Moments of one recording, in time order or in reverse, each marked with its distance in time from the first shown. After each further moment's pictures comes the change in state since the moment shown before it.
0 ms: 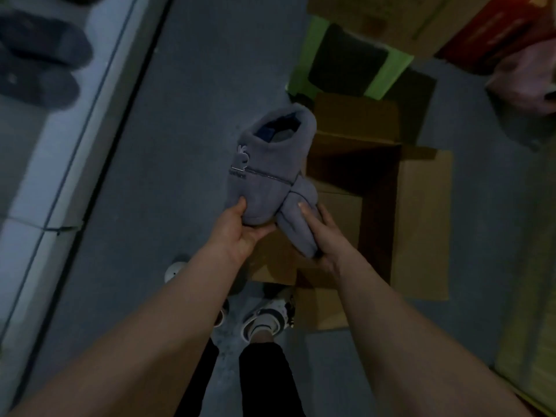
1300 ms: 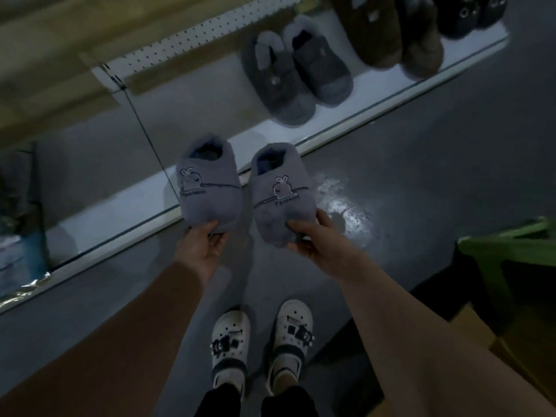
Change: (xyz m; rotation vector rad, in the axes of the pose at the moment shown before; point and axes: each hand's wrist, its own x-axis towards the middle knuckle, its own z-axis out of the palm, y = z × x) left_hand 0.058 0.300 -0.308 -0.568 0.441 0.472; right_hand 0.118 0.019 0.447 -0.640 -0.505 0.028
